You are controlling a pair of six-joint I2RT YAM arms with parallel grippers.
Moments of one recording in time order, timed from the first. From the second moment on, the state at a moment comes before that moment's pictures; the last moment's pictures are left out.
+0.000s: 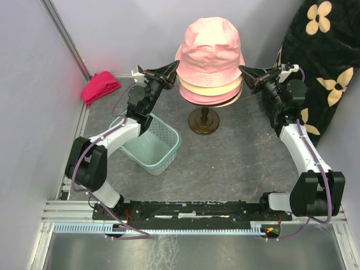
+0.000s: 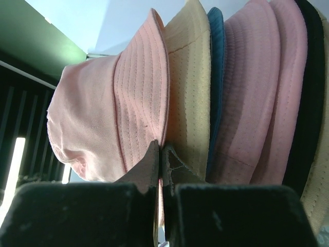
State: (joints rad) left arm -0.45 1.62 1.10 0.92 0.03 -1.76; right arm 0.00 1.32 1.02 0.51 -0.54 1.68
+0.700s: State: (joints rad) left arm -0.45 1.58 1.12 0.73 0.04 -1.76; right arm 0.00 1.33 1.02 0.52 -0.55 1.65
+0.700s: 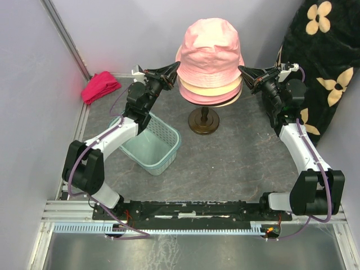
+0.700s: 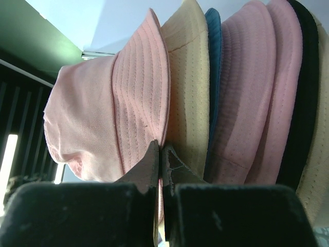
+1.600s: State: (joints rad) left arm -0.42 1.59 1.16 0.59 0.09 -1.67; right arm -0.02 1.33 1.04 0.45 -0.54 1.60
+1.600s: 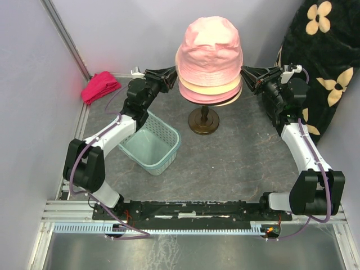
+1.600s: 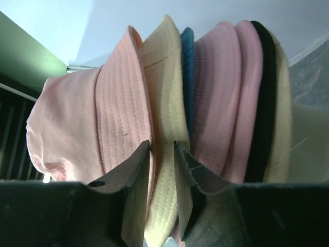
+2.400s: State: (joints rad) left arm -0.28 1.29 1.35 -0.01 -0.23 -1.13; right arm -0.10 1.25 1.46 -0.36 -0.29 0.86
